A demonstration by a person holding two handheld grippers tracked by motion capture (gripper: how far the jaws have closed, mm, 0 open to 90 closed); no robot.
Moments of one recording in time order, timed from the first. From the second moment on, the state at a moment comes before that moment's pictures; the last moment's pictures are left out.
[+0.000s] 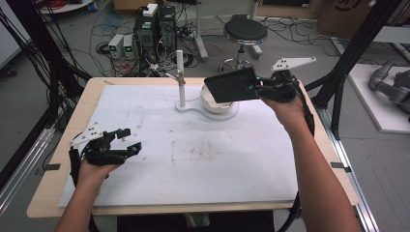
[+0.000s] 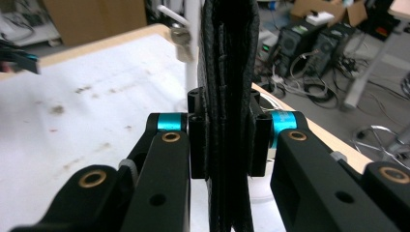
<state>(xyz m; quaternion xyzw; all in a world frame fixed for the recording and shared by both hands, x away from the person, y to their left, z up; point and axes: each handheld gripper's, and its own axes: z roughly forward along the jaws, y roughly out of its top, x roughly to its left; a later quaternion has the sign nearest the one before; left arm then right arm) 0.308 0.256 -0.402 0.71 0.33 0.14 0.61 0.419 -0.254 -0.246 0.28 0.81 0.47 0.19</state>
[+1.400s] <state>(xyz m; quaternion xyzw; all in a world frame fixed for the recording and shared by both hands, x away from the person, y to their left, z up) 0.310 0.244 -0.410 0.73 0.31 0.11 0.60 0.497 -0.240 -0.305 0.40 0.80 0.40 0.21</state>
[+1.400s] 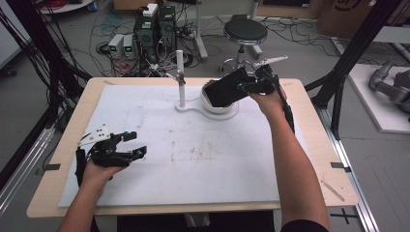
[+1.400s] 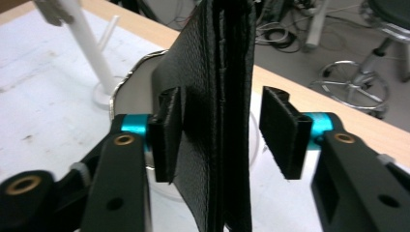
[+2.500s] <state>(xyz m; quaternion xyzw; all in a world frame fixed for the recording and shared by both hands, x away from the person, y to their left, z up) 0.307 0.240 -0.407 0.72 0.30 0.13 0.61 0.451 -0.253 -0.277 0.40 0.77 0.42 0.25</state>
